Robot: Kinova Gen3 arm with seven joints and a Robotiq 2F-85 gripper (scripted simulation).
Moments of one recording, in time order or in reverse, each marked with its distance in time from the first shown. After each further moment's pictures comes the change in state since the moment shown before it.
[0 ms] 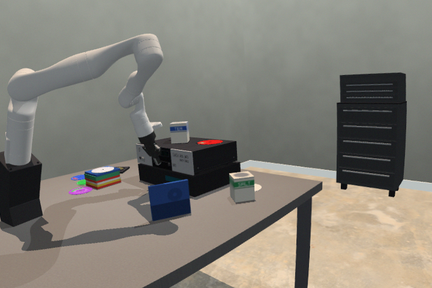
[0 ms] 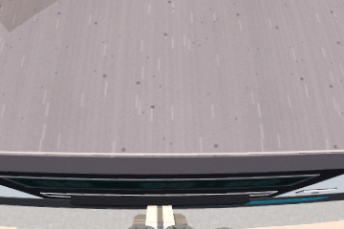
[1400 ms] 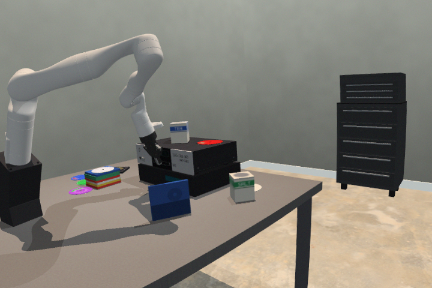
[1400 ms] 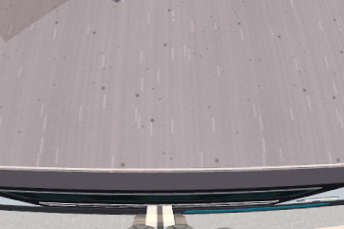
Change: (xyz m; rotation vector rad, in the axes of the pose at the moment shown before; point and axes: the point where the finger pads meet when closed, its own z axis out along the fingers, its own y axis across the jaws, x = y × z) arm 0.005 0.000 0.002 0.000 -0.001 0.001
